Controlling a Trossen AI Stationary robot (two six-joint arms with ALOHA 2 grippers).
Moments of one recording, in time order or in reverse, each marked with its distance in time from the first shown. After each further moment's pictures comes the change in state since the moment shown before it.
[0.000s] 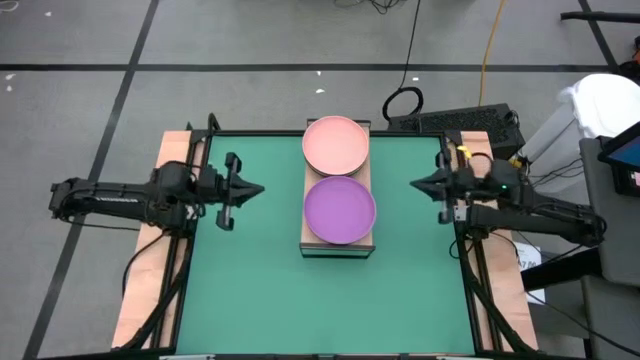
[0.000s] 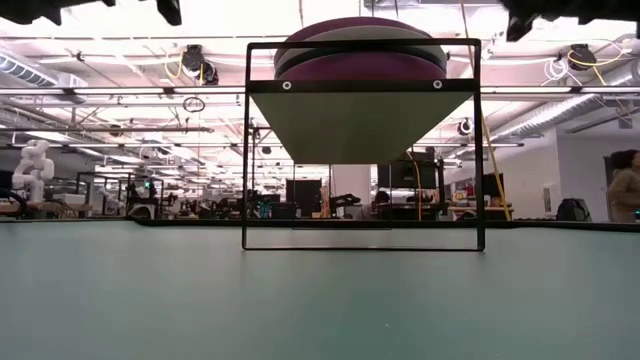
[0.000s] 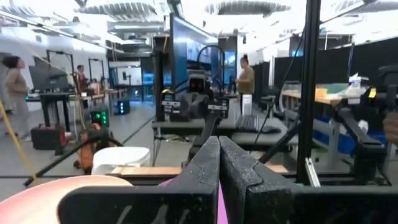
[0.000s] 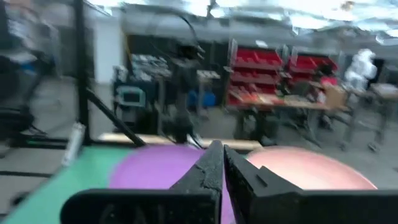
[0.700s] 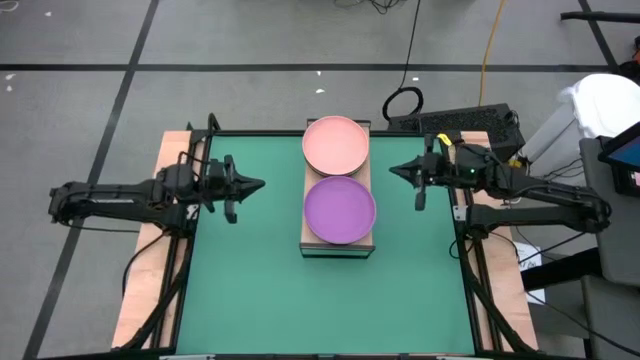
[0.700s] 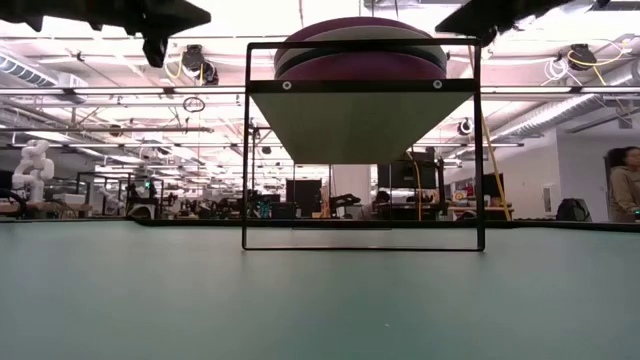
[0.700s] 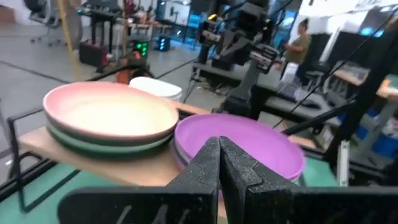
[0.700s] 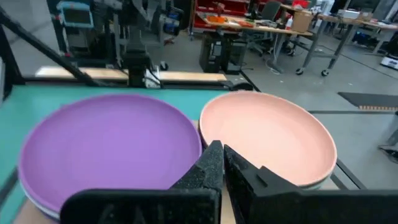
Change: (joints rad) left arm 0.032 -0.065 0.000 -0.302 -0.172 -0.230; right arm 0.000 0.354 0.290 -0.265 0.202 -0.077
